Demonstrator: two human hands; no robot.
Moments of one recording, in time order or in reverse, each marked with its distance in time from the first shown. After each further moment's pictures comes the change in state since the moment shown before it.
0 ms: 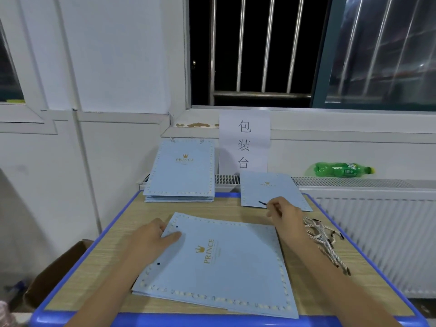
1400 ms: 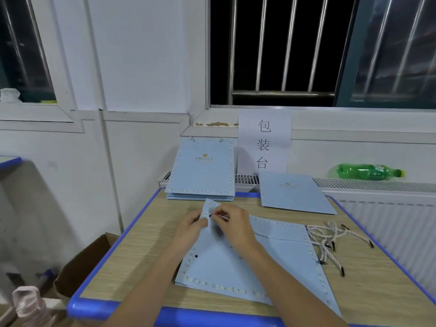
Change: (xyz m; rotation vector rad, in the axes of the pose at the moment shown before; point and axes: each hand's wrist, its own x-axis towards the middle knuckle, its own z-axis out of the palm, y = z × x) left_hand 0.015 0.020 0.022 -0.904 -0.040 0.058; right_hand -0.027 -0.116 0.104 0.329 -0.258 -0.078
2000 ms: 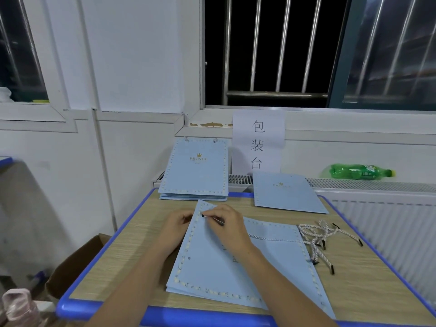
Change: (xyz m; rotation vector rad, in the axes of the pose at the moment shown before) left_hand 0.001 -0.002 -0.014 0.094 -0.108 0.253; right_hand -0.009 0.002 -0.007 0.038 -0.033 -0.088
